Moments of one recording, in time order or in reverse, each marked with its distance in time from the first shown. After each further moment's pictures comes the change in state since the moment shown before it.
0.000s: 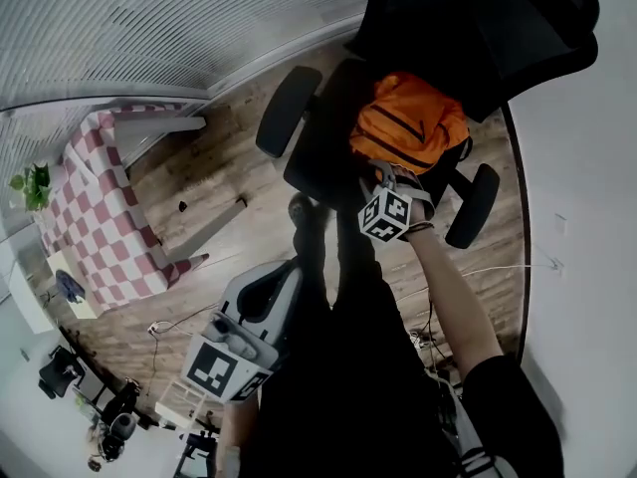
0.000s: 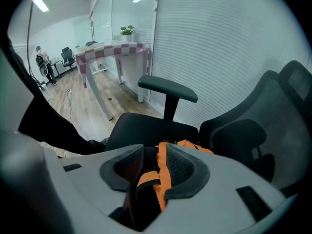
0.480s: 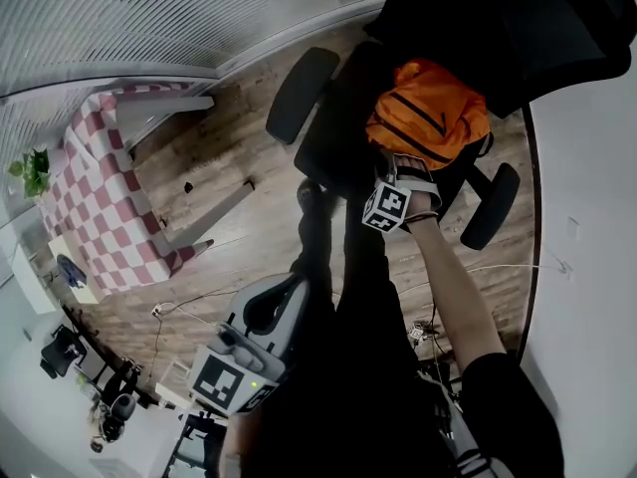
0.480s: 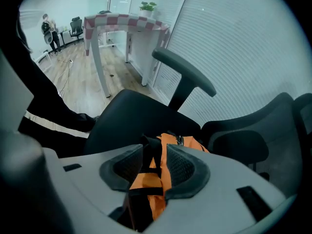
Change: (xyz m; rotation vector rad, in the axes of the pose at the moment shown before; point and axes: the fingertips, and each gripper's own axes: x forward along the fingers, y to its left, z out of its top) left arm -0.005 0.008 -0.022 -0.053 0.039 0.049; right arm 0.061 0.015 -0.033 -0.230 0.154 -0.076
